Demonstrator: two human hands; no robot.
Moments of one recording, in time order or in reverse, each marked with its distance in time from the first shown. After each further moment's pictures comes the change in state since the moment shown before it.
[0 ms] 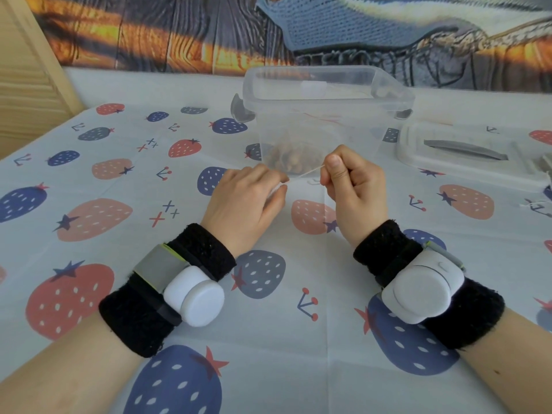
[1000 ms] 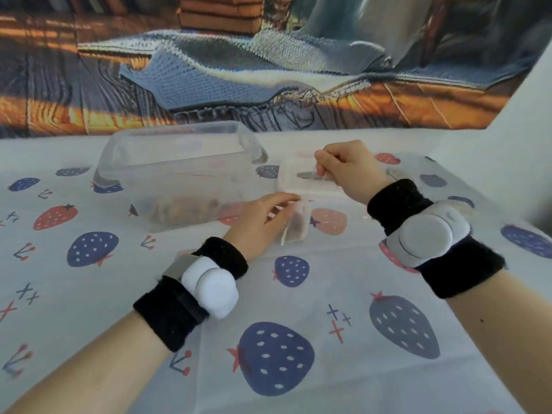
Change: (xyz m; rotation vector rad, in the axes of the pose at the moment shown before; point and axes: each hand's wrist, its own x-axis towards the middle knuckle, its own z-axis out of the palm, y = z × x) left_hand 0.098 0.131 0.076 -0.822 -0.308 -0.054; right_hand 0.054 -0.043 -0.192 -0.608 -0.022 0.272
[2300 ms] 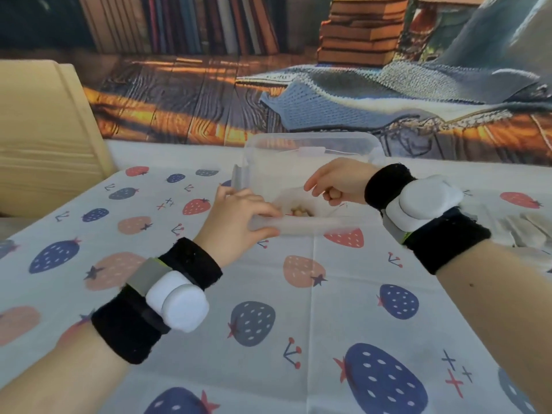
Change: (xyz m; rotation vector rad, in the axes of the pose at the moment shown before) left_hand -0.098 -0.009 -0.162 0.728 0.318 0.114; right_hand 0.056 -0.111 0.112 0.189 -0.627 0.222
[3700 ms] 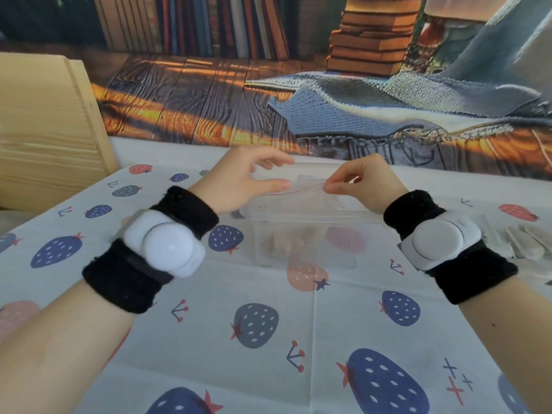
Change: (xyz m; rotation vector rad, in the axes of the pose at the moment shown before) left_hand 0.046 0.005 -0.051 -0.301 -0.116 -0.147; right_hand -0.015 0.020 -0.008 -0.237 0.331 -0.446
